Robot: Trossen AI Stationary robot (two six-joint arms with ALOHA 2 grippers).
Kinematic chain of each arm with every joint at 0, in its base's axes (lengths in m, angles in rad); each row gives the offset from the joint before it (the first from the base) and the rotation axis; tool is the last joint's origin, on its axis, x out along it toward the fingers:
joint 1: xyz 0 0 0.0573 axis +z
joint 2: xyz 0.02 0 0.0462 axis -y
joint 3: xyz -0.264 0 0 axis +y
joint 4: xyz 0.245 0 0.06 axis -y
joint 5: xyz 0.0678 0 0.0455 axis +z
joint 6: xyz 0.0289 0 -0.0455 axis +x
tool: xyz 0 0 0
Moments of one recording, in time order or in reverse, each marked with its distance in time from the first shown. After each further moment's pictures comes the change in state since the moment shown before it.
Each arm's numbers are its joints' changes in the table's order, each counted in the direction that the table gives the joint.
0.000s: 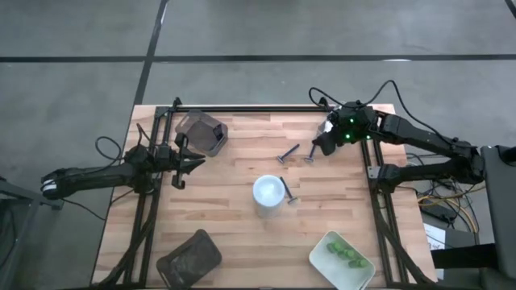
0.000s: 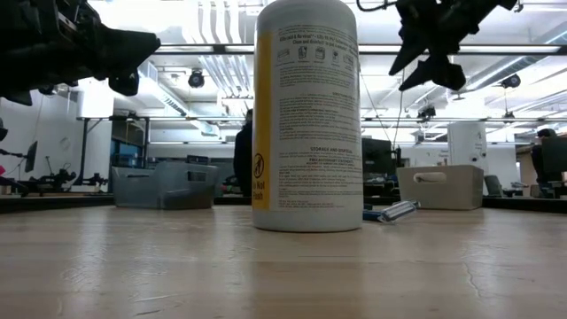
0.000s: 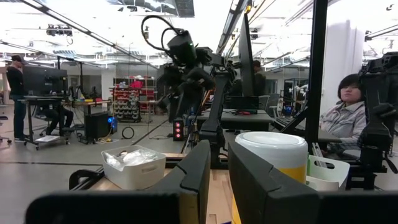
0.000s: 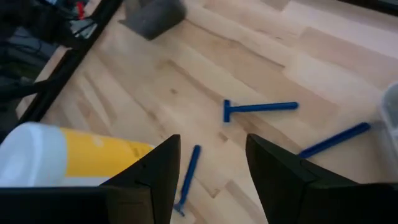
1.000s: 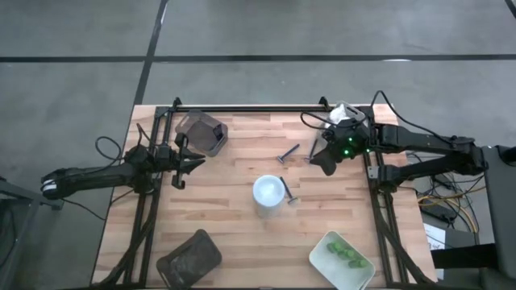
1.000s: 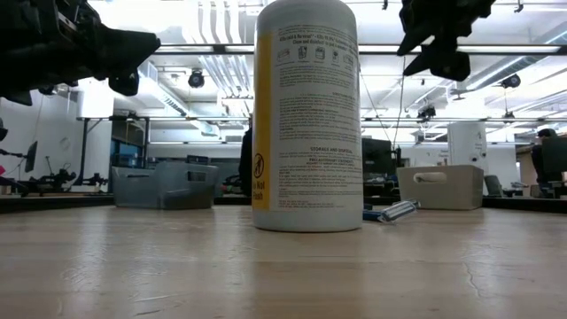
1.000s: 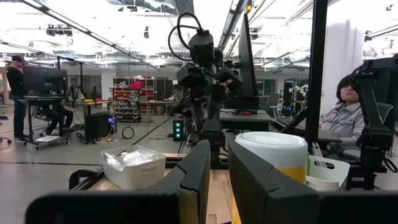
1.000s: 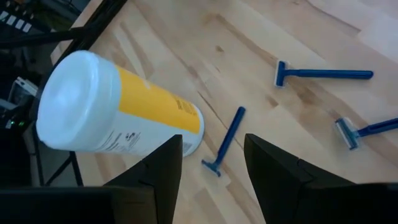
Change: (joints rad) left arm 0.000 0.000 0.000 0.000 0.000 0.000; right arm 0.237 -0.001 0.007 0.001 -0.010 0.069
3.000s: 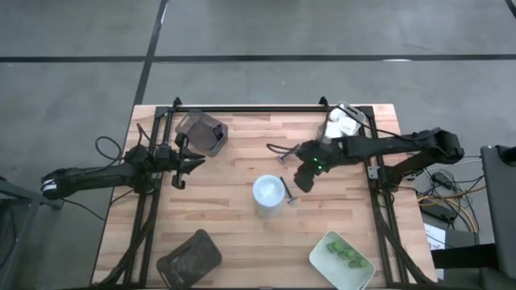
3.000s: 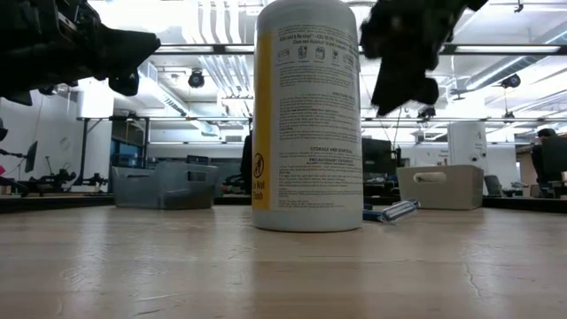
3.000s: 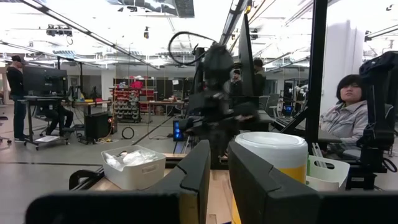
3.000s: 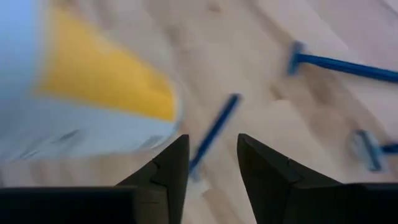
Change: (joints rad) left arm 0.000 0.000 0.000 0.000 0.000 0.000; right arm 0.164 -0.336 -0.060 0.066 -0.129 -0.087
